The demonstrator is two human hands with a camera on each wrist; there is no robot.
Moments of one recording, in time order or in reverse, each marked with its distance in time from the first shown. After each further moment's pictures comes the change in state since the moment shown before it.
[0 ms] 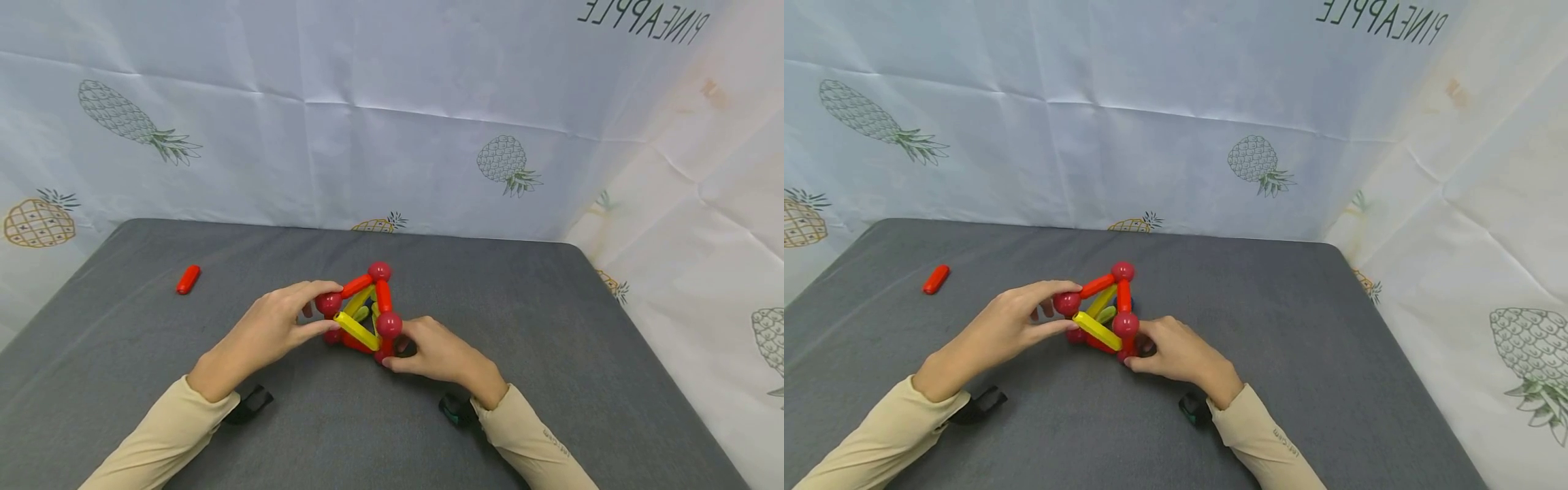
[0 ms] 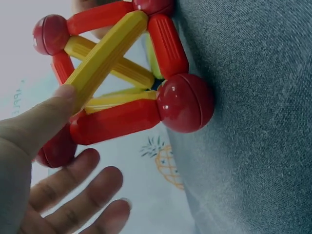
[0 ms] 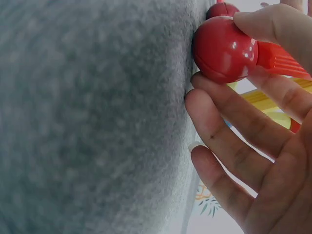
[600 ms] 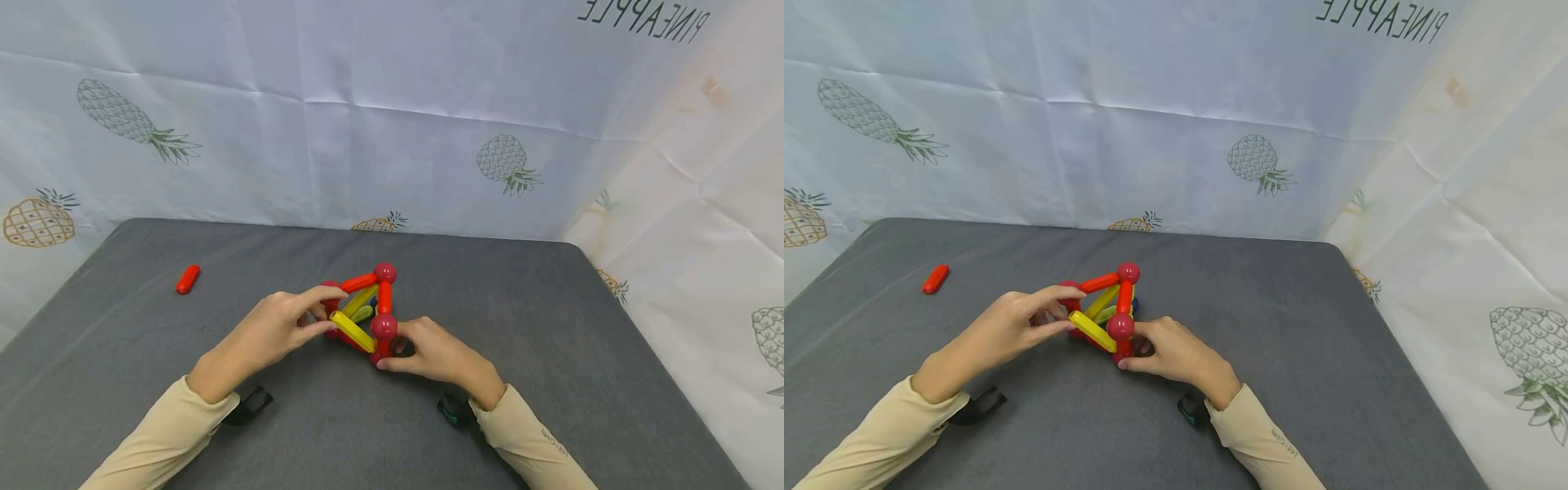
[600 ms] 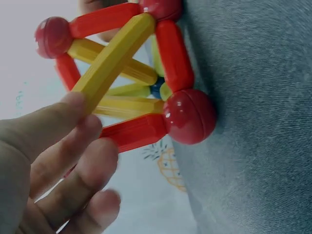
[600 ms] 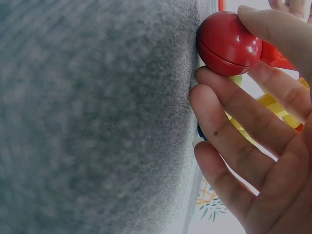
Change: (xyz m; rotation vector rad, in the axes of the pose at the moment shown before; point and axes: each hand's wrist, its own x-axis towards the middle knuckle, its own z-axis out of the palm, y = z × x) left_hand 0.001 0.001 -0.002 -0.120 -0.049 0.067; right_hand 0.001 -0.001 0.002 0.028 -0.013 -0.031
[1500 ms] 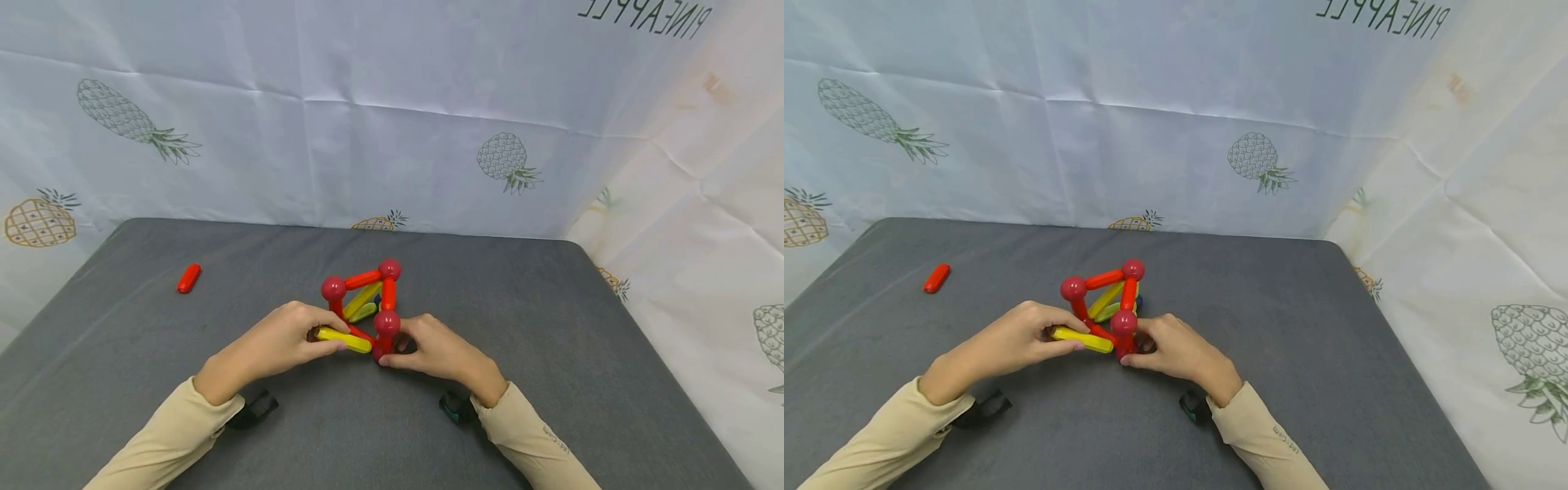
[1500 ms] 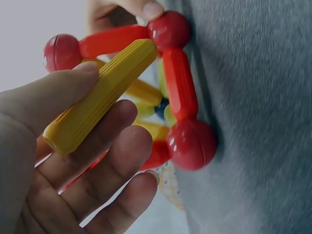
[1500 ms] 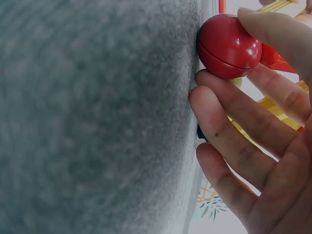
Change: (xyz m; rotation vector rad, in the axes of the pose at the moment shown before) left_hand 0.001 0.008 0.005 -0.118 -0.265 -0.139; right_hand -0.001 0.002 -0.002 0.005 0.020 -0.013
